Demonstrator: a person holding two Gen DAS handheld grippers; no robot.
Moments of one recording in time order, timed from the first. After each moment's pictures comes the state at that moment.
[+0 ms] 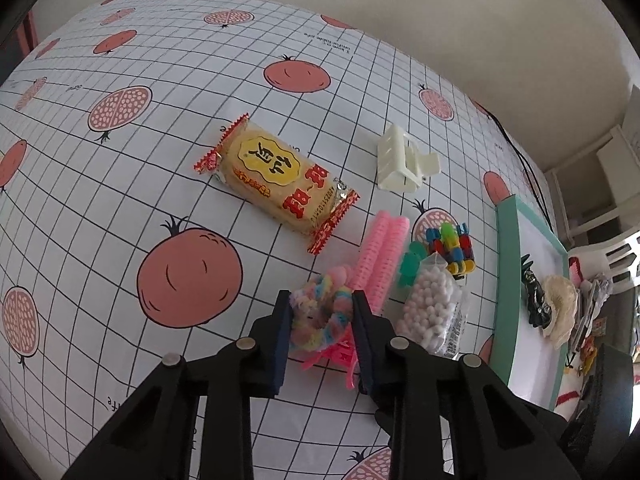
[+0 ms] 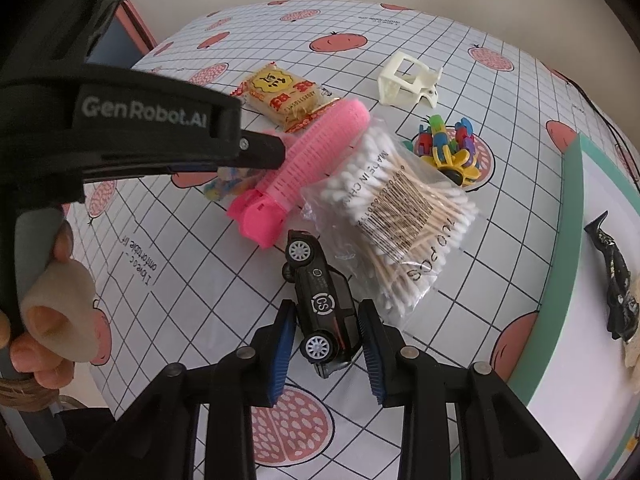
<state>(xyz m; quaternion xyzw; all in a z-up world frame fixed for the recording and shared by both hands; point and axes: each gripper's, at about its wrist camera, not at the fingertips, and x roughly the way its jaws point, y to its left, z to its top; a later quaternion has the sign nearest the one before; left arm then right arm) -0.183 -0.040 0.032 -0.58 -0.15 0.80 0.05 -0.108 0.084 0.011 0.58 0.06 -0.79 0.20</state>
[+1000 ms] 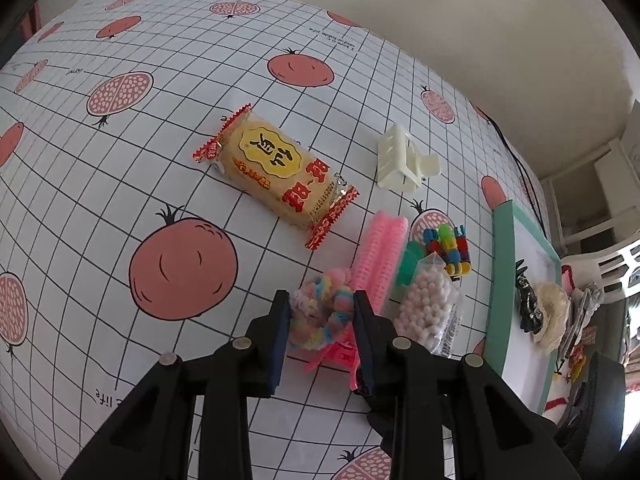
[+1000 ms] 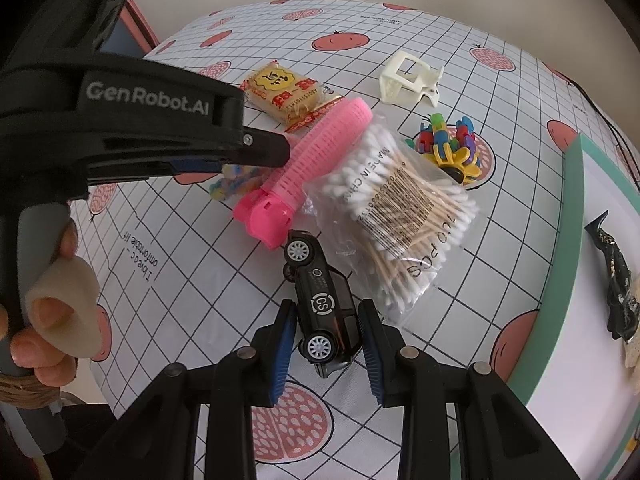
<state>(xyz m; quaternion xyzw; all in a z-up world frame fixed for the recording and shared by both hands) -0.181 -0.042 0.029 -0.58 -0.18 0.79 0.06 -0.086 0.080 0.011 0.58 0.06 -0.79 0.21</state>
